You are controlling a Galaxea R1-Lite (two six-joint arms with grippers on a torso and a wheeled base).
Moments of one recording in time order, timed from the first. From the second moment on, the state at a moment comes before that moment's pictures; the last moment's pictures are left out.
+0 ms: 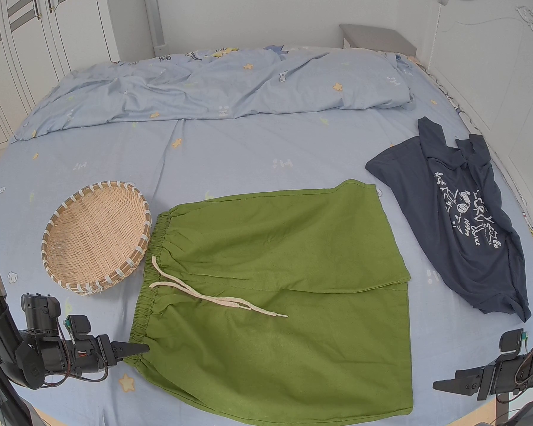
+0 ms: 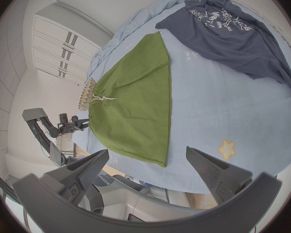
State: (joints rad) left arm 0.14 1.97 -0.03 -1.12 -0.71 -0.36; right arm 0.10 1.17 -0.03 -0.29 0.53 0.25
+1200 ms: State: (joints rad) left arm 0.15 1.89 -0.02 -1.00 -0.71 -0.35; right arm 0.26 1.64 -0.02 -0.44 0.56 0.10
